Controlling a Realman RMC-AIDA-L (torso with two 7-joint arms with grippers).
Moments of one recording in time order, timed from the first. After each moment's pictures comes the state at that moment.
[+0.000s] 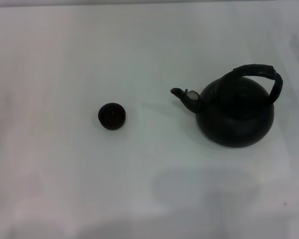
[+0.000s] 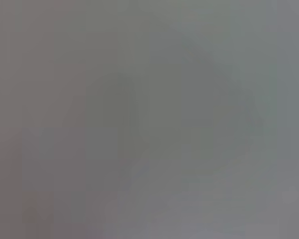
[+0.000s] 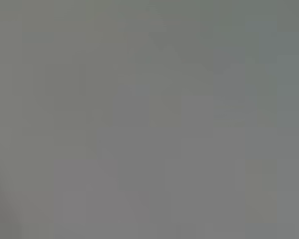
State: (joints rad) left arm -0.16 -2.08 -0.53 -0.16 -1.46 -1.43 2.78; right arm 0.52 2.02 -1.02 0.01 -0.40 -1.10 0.65
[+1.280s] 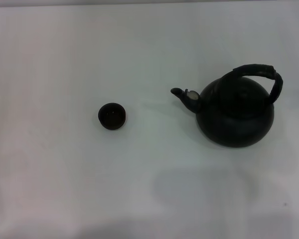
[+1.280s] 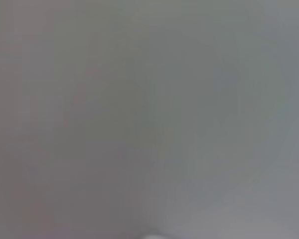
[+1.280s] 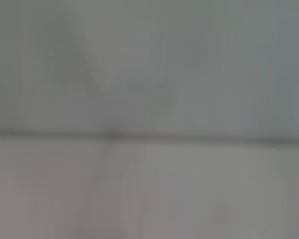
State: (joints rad) left arm -0.27 -2.07 -0.53 -0.03 -1.53 -1.21 2.78; right arm 0.12 2.01 -0.92 -1.80 -2.30 -1.45 2.64
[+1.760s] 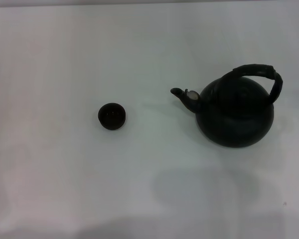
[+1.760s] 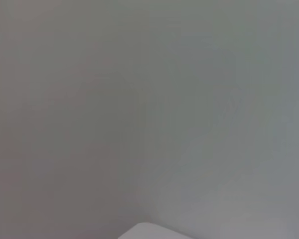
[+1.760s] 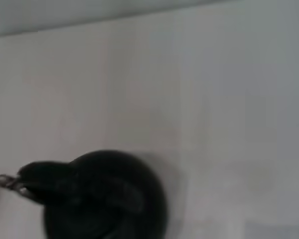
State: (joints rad) left arm -0.30 -2.07 -0.53 -0.04 -1.53 -1.17 2.78; right arm 0.15 2.03 -0.91 -1.86 -2.38 -1.83 2.83
